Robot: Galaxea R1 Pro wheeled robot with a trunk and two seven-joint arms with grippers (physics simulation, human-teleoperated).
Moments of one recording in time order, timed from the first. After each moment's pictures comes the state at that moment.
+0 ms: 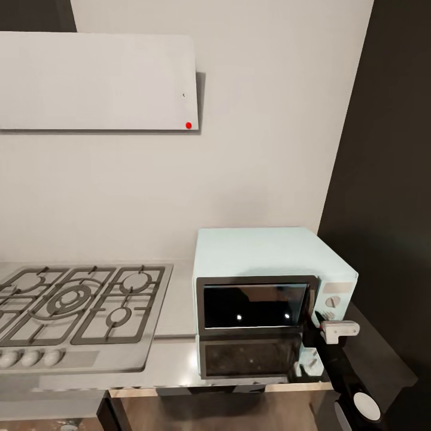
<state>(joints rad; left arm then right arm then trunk) 0.01 0.03 0.30 -0.04 -0.01 0.04 0.00 -0.07 -0.10 -0.01 -1.42 0.00 -0.13 -0.04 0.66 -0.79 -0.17</state>
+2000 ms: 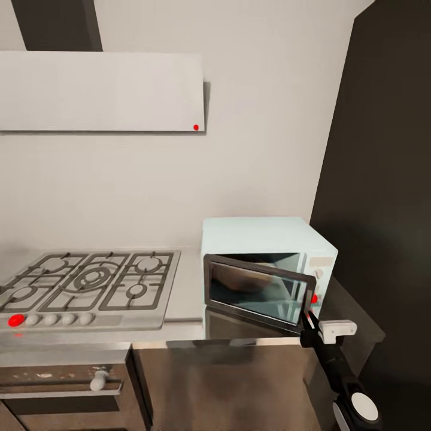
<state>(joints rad) 0.01 0.03 0.30 -0.04 -0.01 0.04 0.00 -0.07 -0.10 0.00 -1.42 0.00 -0.13 -0.03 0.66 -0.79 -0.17</state>
